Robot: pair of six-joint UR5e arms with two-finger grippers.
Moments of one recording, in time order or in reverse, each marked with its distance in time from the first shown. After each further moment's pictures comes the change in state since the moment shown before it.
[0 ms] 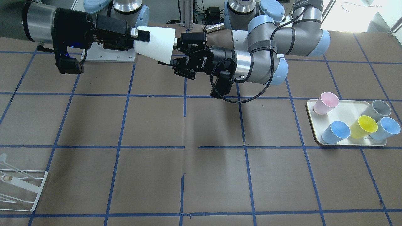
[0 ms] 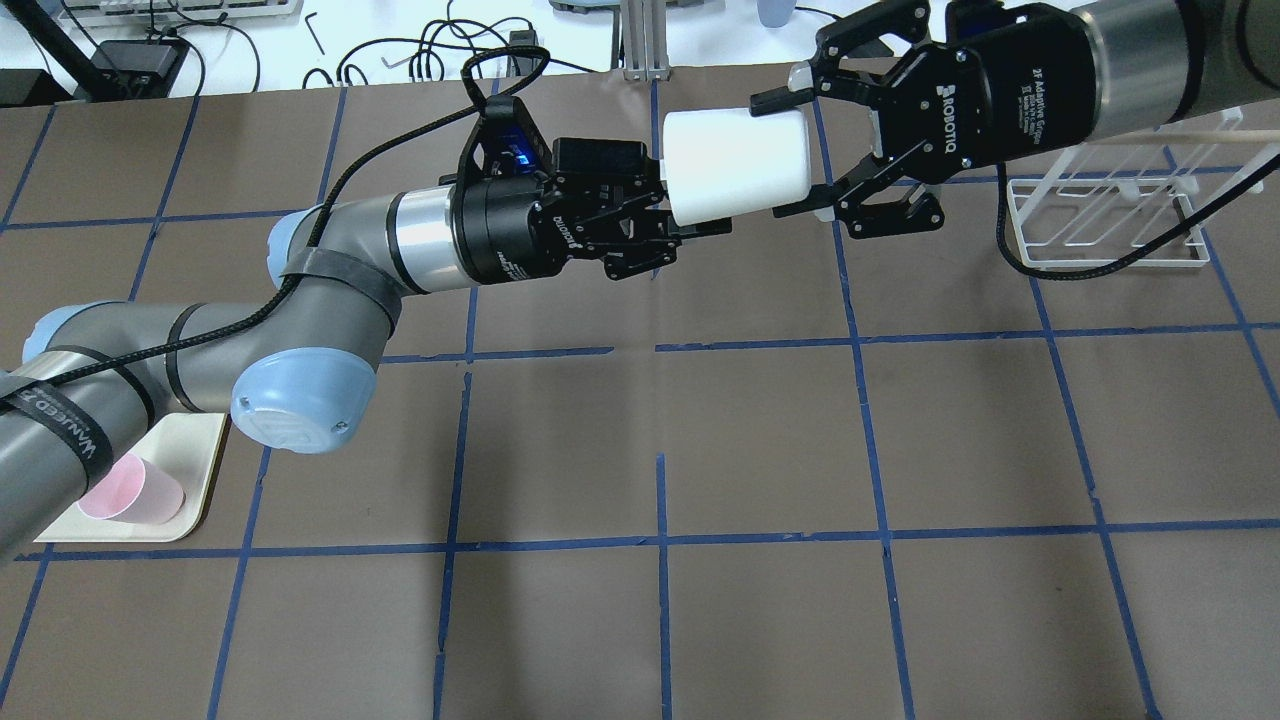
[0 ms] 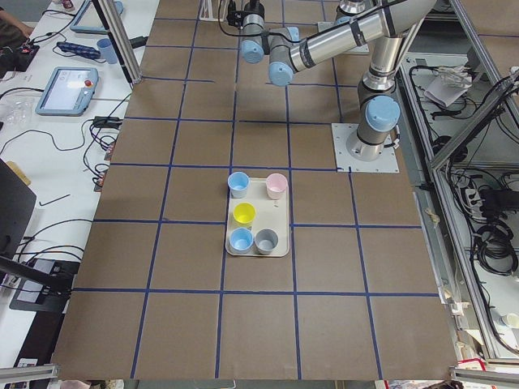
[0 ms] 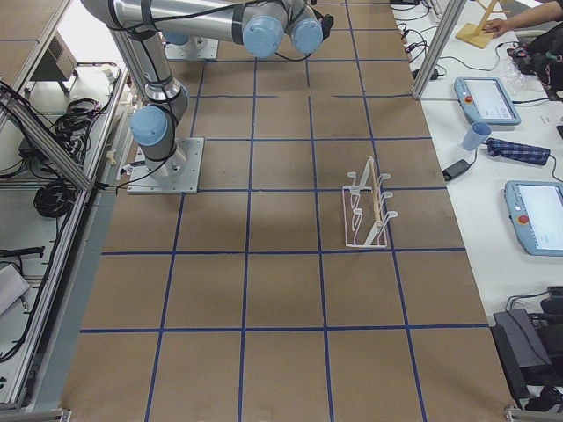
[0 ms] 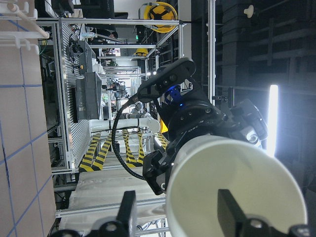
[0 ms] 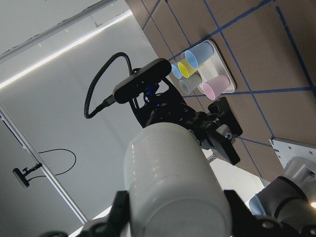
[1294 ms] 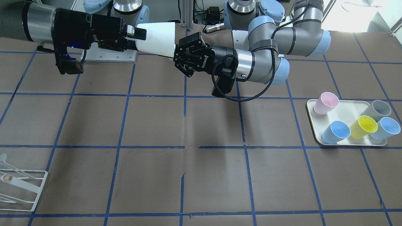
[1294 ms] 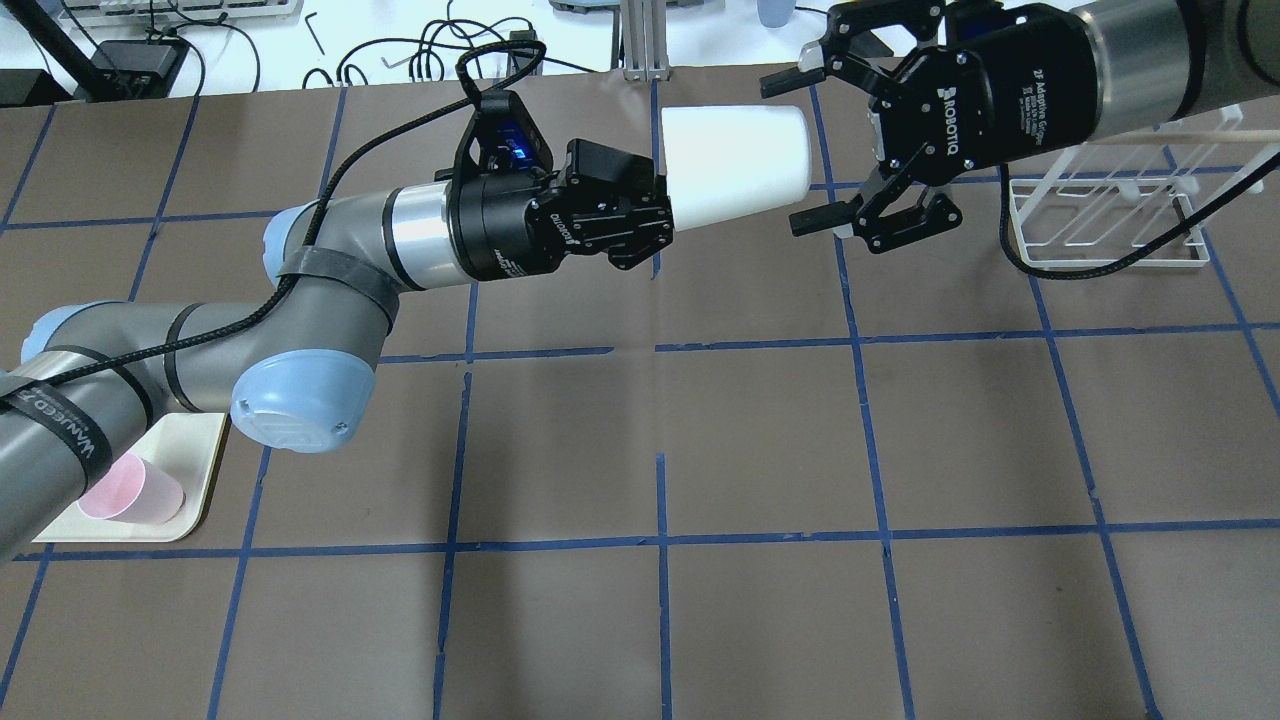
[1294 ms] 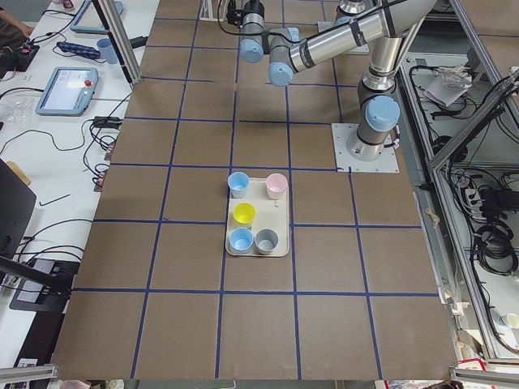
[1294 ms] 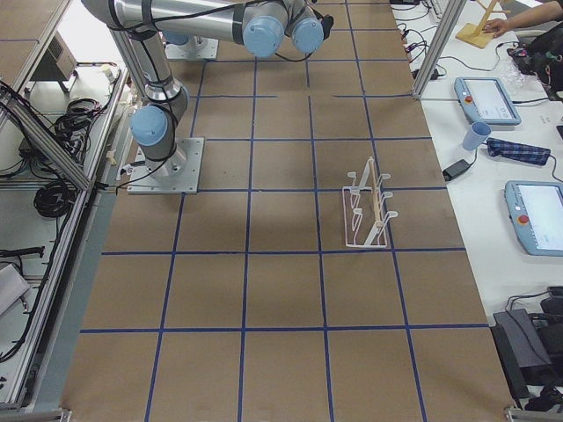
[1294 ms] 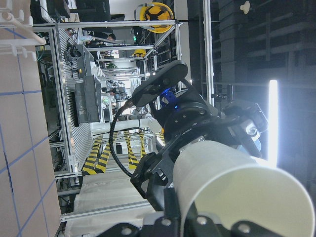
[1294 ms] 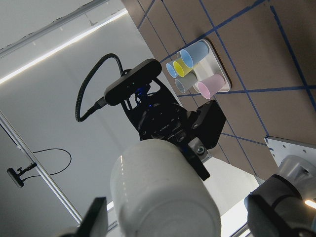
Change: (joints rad) left arm 0.003 0.001 0.000 0.035 0.003 -0.015; right arm 0.000 0.005 -0.009 -0.005 -0.018 0.011
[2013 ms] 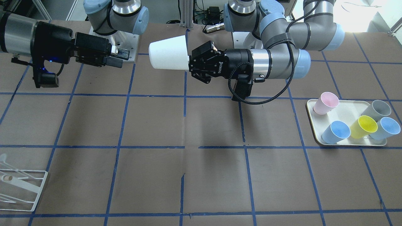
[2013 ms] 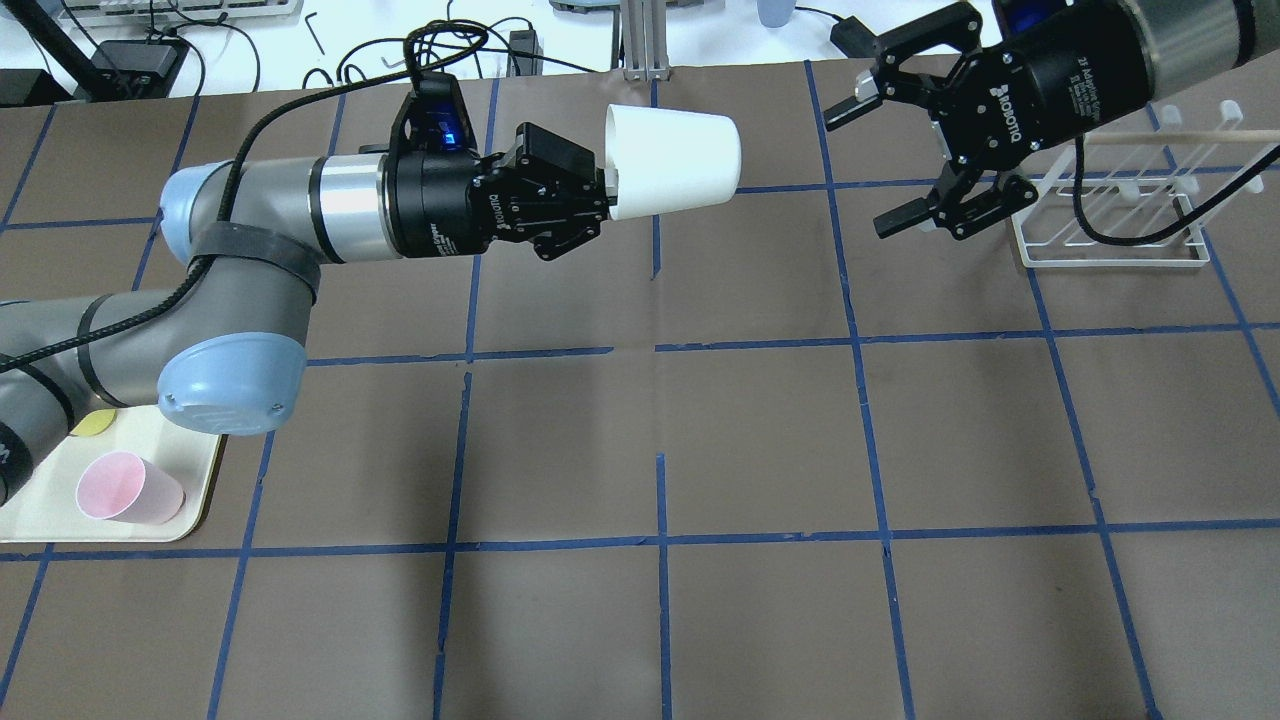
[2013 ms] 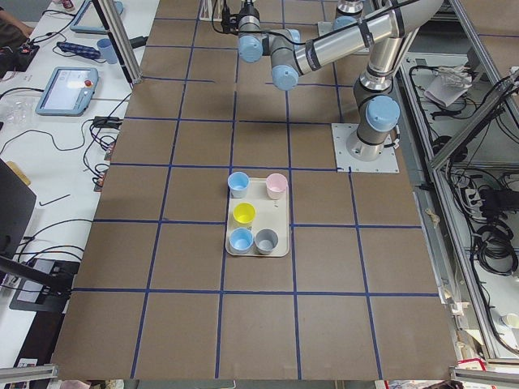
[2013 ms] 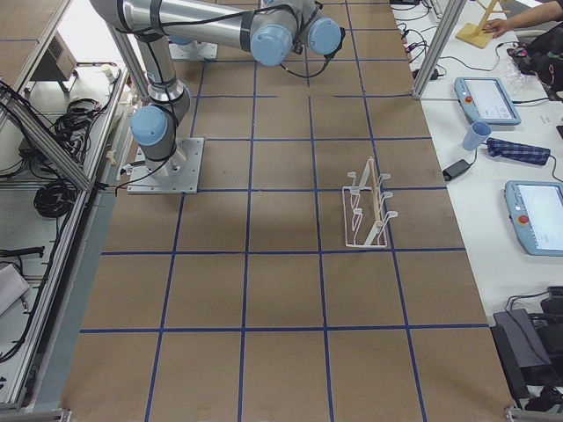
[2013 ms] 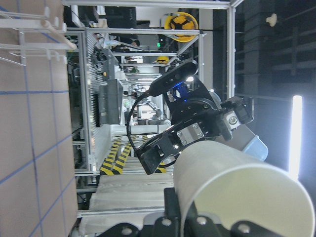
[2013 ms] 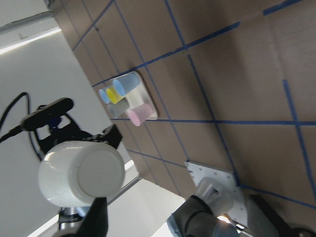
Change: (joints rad) left arm 0.127 0.056 0.011 0.115 0.313 -0.216; right arm -0.051 0.049 -0.050 -0.267 -0.335 0.142
